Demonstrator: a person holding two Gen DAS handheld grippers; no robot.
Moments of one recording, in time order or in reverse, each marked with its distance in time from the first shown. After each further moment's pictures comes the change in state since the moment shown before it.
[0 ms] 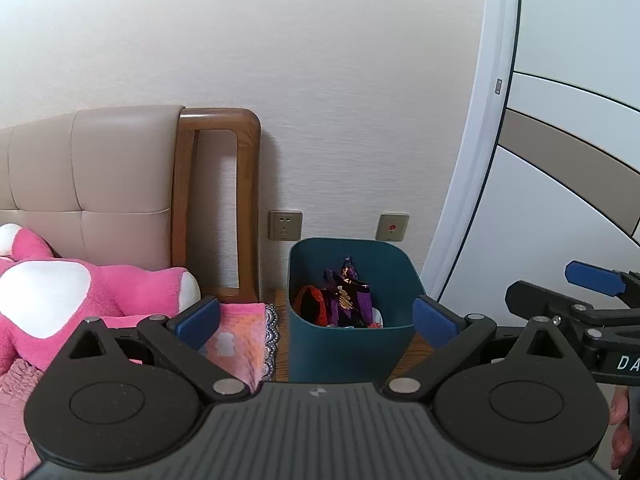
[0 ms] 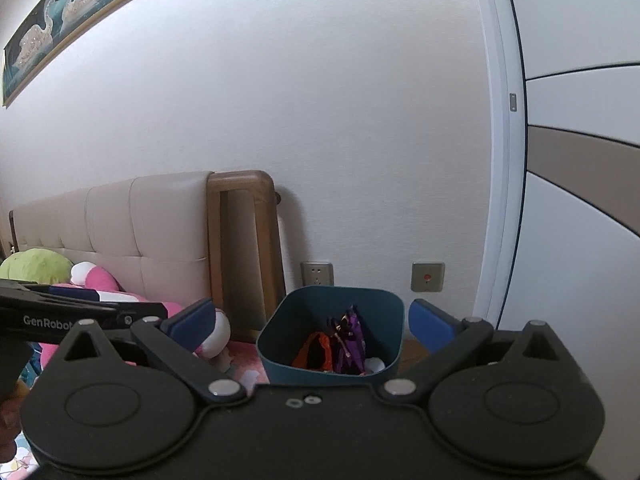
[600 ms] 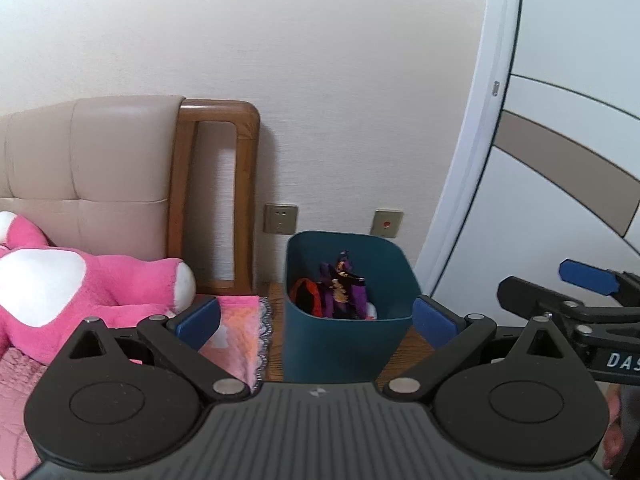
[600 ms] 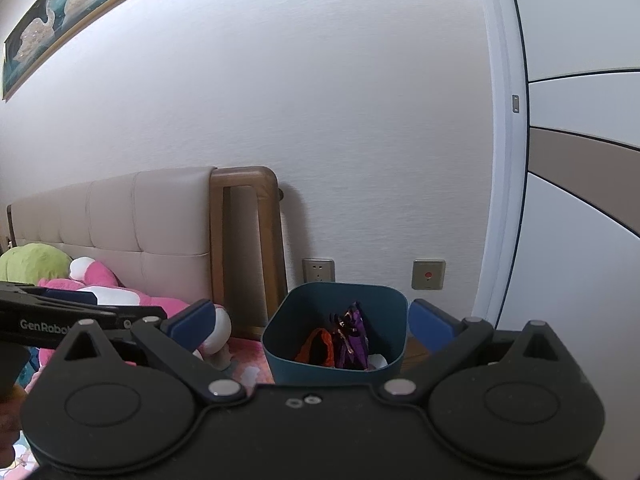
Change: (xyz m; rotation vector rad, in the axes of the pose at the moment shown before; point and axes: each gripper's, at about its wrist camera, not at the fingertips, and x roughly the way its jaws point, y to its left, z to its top) left arm -0.005 0.011 -0.006 -0.030 0.010 -0.045; right arm -0.002 0.013 -0.001 -0.013 0.003 -0.013
